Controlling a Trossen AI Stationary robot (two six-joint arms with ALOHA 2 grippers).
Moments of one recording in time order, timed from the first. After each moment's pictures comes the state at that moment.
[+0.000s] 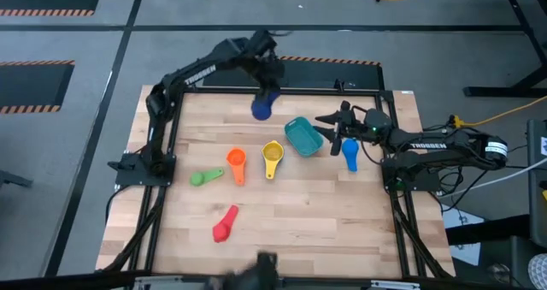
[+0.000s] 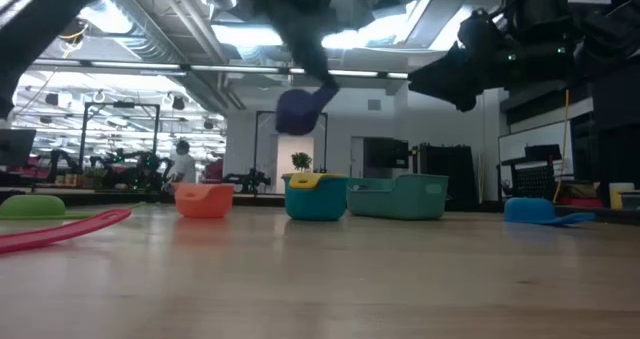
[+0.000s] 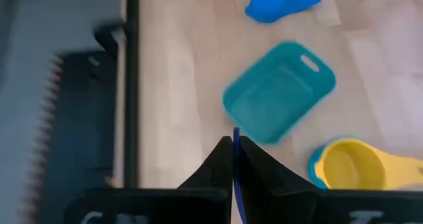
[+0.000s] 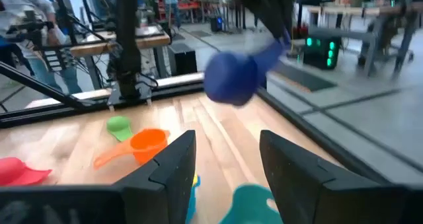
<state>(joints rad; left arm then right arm) 0.60 2.01 2.08 -1.00 0.38 0.59 -0.41 1.07 0.31 0.68 -0.15 0.07</state>
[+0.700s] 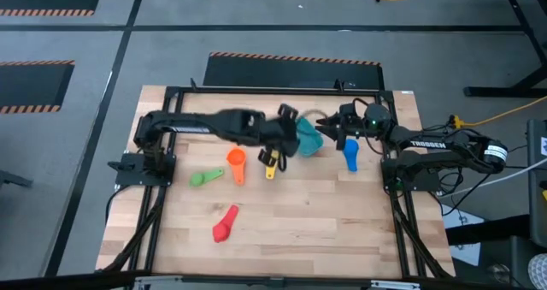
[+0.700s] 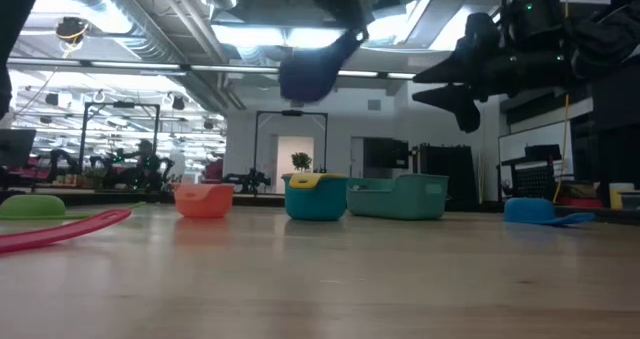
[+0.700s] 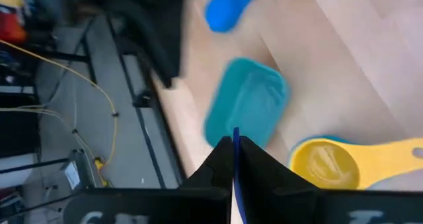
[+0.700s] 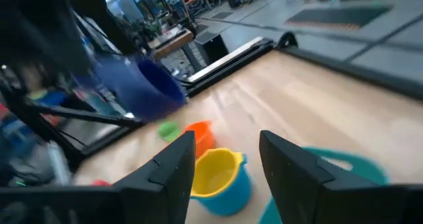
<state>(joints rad) -0.03 1.87 1.92 -0.91 -0.40 0.70 -0.52 1.07 0.31 0.63 -0.39 0.45</state>
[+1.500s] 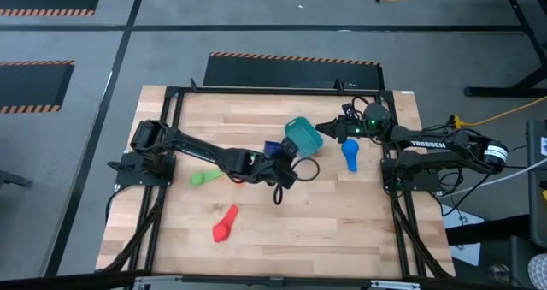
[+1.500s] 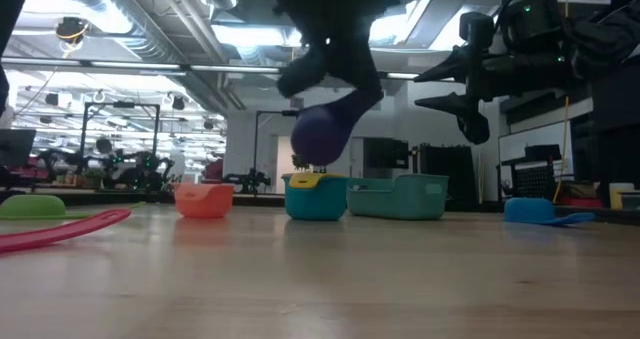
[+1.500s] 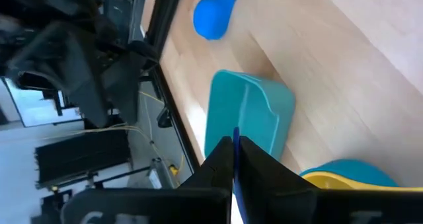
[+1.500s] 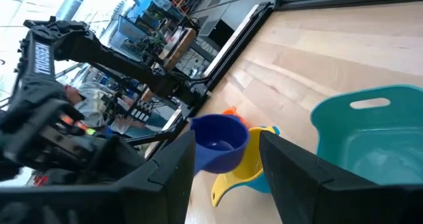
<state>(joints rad) -0.17 1.87 1.41 -0.26 -0.68 0.93 -0.53 1.07 0.31 0.60 -0.42 0.83</state>
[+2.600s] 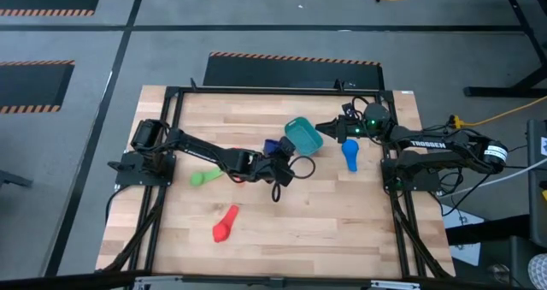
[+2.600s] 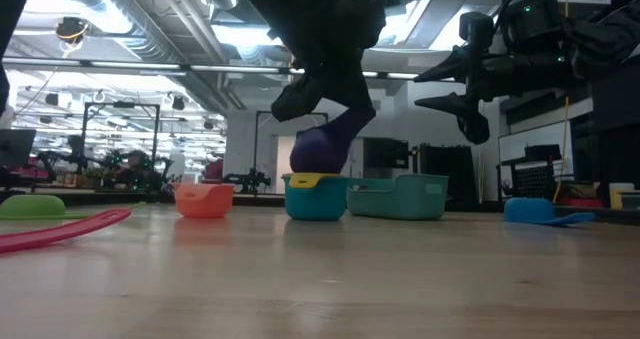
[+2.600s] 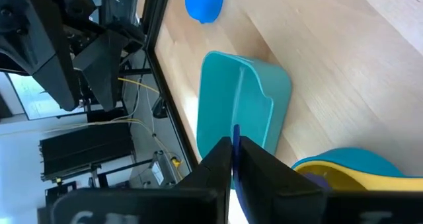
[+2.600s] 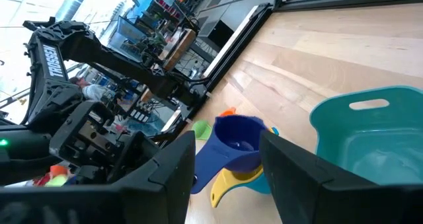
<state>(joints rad) -0.15 1.87 1.31 -0.17 -0.69 0.95 -0.53 1.07 0.31 0.60 -0.41 0.83</state>
